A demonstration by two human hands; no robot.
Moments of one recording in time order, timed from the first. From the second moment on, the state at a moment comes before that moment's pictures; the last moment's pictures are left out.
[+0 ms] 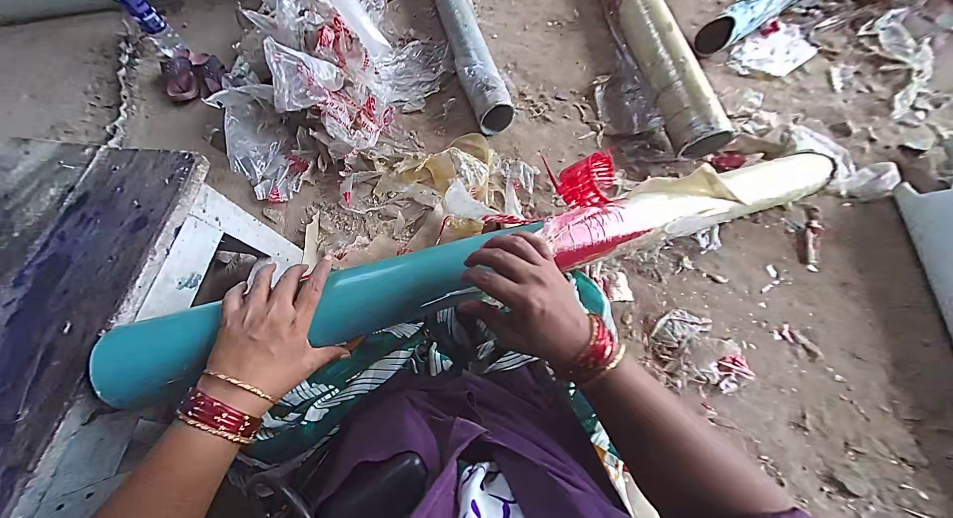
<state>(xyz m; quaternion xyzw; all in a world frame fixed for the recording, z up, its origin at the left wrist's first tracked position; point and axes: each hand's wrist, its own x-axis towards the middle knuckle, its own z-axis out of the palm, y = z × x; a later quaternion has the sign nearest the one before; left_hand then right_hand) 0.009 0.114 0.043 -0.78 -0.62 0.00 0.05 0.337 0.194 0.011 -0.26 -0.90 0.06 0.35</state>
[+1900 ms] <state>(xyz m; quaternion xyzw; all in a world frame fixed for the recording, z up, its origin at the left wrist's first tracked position) 0.005 0.190 0.076 -0.70 -0.59 0.13 -0.37 0.351 0.257 -0.008 -0.63 -0.64 0.24 0.38</state>
